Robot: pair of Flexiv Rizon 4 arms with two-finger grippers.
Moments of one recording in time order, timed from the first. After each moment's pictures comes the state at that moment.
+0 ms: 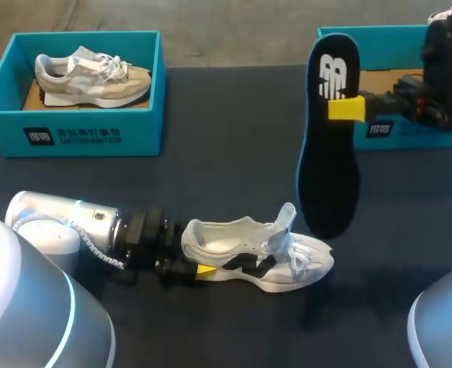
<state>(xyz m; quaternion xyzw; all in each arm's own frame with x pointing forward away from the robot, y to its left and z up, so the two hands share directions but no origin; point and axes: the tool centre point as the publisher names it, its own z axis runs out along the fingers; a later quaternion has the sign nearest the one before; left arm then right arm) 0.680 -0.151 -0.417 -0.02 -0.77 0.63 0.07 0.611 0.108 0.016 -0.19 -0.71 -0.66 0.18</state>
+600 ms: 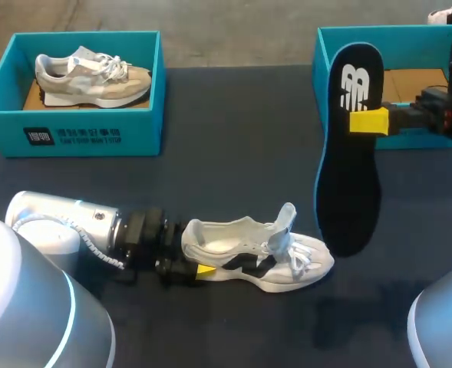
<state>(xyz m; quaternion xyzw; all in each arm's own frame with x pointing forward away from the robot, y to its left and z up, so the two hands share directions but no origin) 0.680 -0.151 -0.417 -0.02 -0.77 0.63 0.07 0.583 0.093 0.022 -0.20 -0.71 -0.65 0.18</state>
